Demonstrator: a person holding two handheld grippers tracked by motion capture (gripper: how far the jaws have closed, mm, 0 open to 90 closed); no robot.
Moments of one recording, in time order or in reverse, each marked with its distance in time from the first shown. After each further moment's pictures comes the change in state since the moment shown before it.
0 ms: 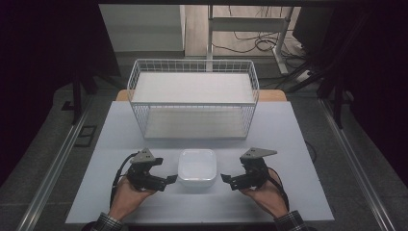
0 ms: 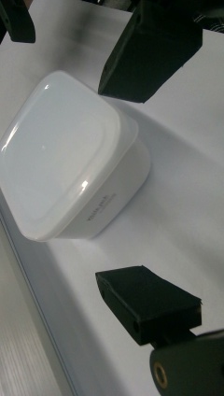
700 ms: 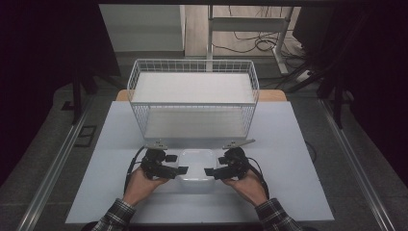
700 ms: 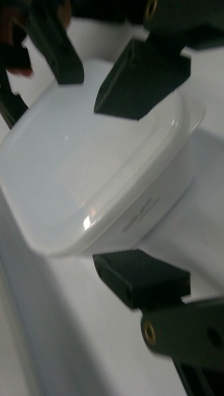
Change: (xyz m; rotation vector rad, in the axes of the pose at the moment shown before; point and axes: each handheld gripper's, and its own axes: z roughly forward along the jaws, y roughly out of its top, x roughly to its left) left arm 0.020 0.017 0.040 0.058 -0.148 -0.087; right arm 0.007 0.024 0.049 0.097 0.154 0.119
